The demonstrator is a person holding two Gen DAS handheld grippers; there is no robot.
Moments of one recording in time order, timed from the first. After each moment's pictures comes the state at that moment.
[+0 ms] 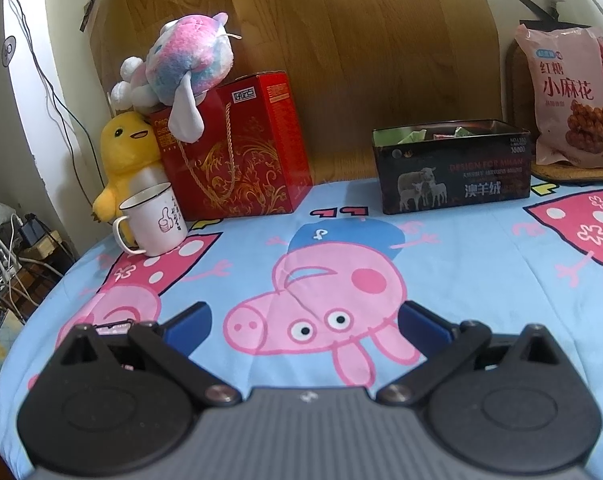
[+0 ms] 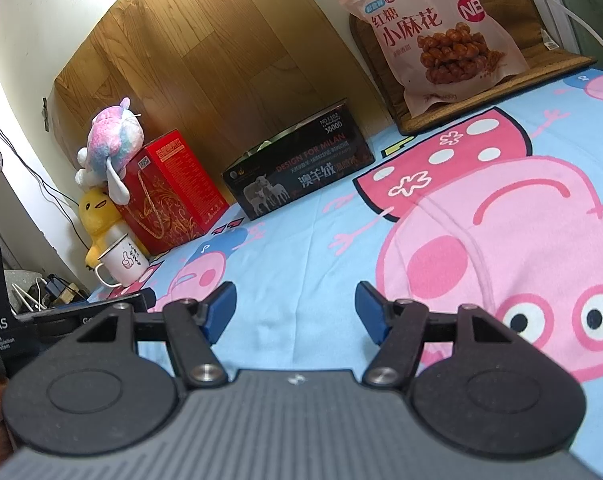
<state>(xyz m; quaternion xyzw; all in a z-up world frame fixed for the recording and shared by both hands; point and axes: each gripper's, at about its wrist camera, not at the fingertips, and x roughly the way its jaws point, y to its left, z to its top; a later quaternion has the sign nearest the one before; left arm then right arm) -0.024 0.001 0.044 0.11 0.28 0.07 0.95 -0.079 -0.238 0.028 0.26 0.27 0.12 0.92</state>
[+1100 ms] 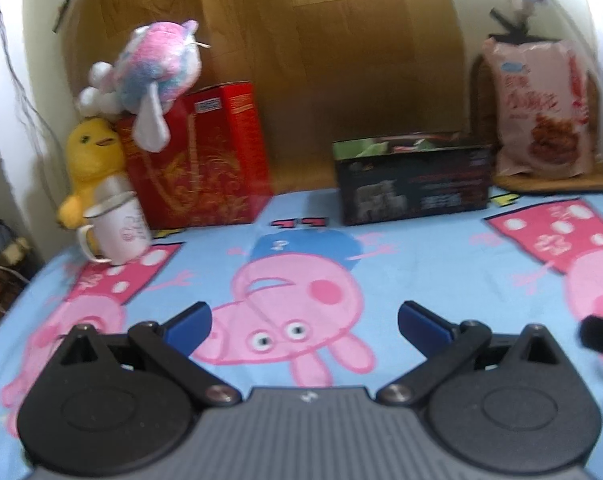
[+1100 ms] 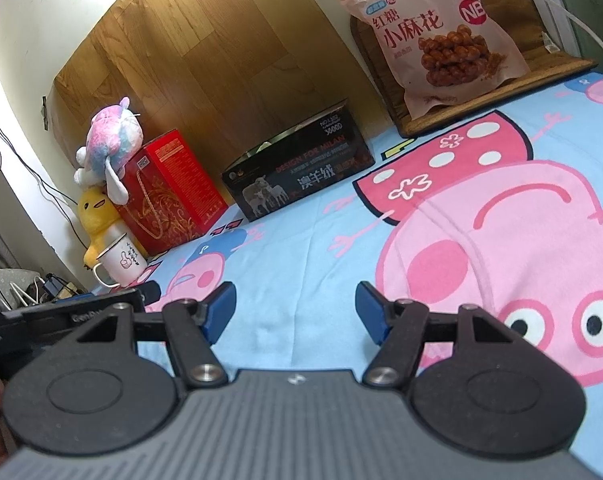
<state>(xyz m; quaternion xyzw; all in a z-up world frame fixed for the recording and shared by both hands) -0.028 -0.005 0.053 0.09 0.28 0.00 0.96 -0.079 -0.236 0.029 0.26 0.26 0.12 0.92</state>
